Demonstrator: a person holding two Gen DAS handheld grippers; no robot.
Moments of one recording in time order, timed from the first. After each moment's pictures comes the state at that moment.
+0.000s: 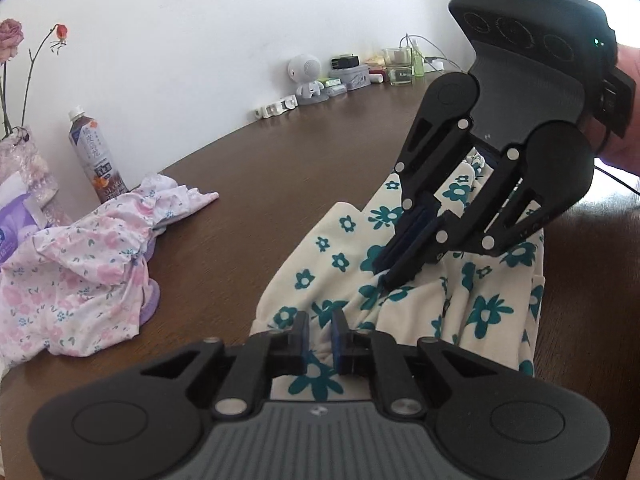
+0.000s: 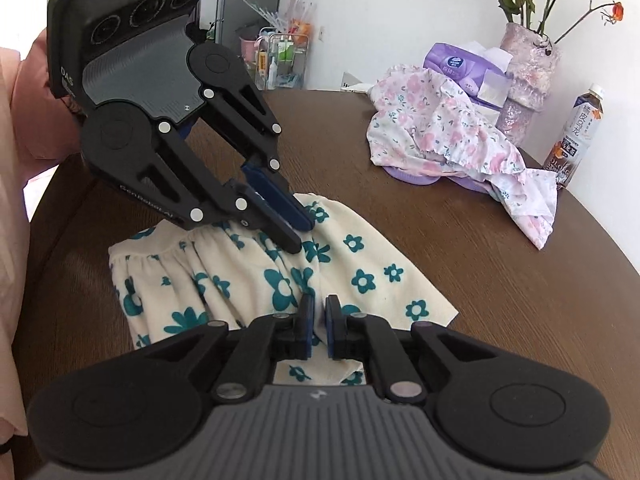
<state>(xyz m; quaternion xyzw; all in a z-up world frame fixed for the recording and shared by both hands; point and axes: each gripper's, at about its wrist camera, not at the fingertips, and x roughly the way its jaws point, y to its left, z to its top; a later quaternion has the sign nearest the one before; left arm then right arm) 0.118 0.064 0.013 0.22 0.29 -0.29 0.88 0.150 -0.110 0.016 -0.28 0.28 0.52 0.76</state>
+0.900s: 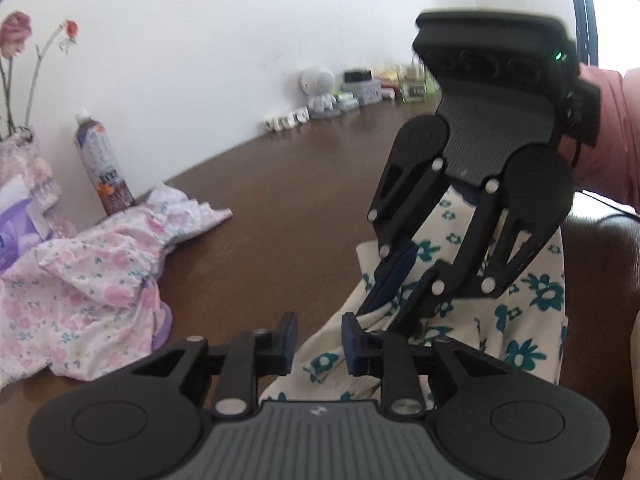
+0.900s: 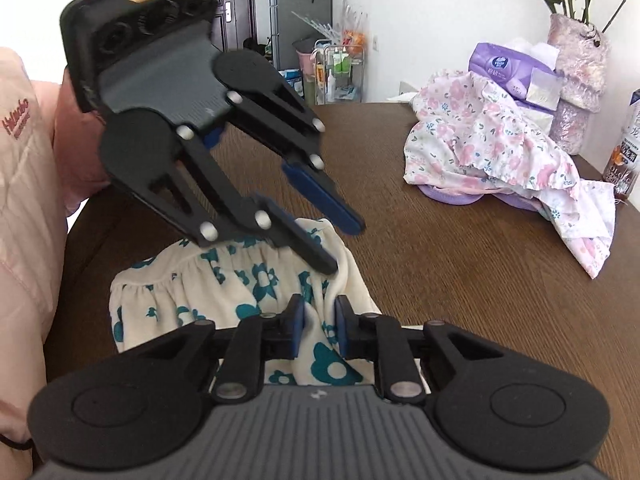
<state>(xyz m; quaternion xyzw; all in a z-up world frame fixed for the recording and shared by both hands) 0.151 0.064 0.023 0.20 0.30 -0.29 0.89 0.199 -0.102 0.010 -0.23 0.29 0.61 0.70</state>
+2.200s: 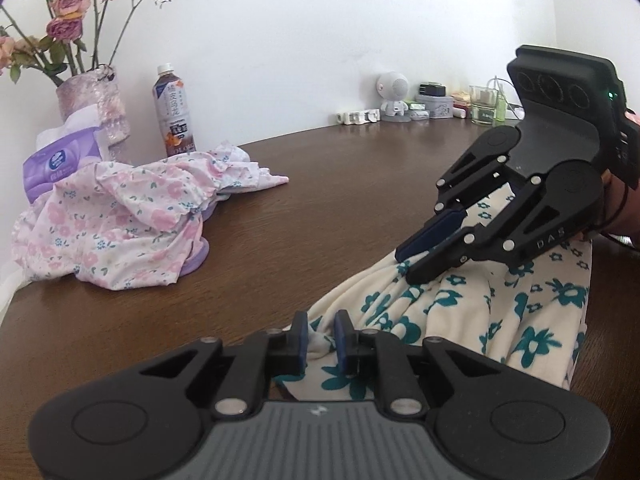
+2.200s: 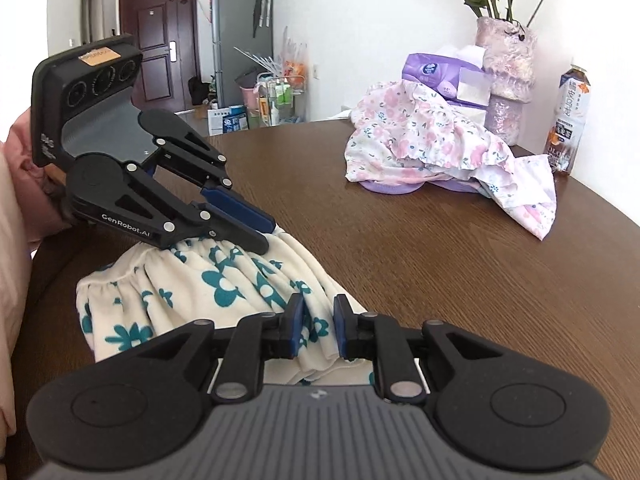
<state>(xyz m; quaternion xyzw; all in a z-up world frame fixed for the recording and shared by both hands) 0.115 0.078 0.011 0.11 0.29 -0.18 0.93 0.193 -0.138 0.001 -0.17 0.26 0.55 0.78</state>
